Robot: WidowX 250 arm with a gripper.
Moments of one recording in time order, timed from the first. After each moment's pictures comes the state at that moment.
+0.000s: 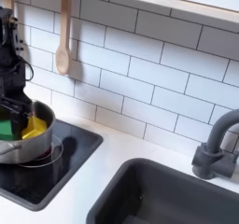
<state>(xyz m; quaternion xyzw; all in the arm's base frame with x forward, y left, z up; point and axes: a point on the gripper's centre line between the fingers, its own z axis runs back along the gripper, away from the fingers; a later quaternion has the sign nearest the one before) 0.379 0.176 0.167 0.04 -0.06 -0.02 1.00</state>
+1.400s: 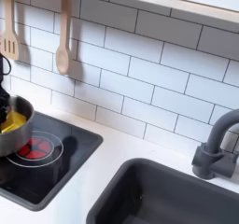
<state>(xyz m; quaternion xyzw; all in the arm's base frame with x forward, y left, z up) 0.370 0.205 0.164 0.04 -0.05 0.01 1.00</state>
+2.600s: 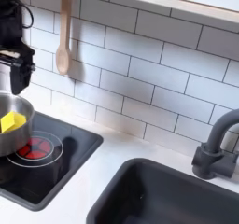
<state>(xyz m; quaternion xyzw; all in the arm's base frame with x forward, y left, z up) 0.346 0.139 0.255 0.02 -0.06 0.04 1.00</state>
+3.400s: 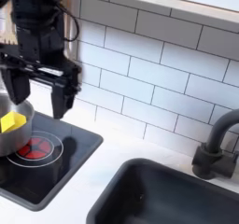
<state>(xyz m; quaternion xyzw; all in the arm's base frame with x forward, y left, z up) 0.304 0.045 0.278 -0.01 -0.10 -0.01 1.00</state>
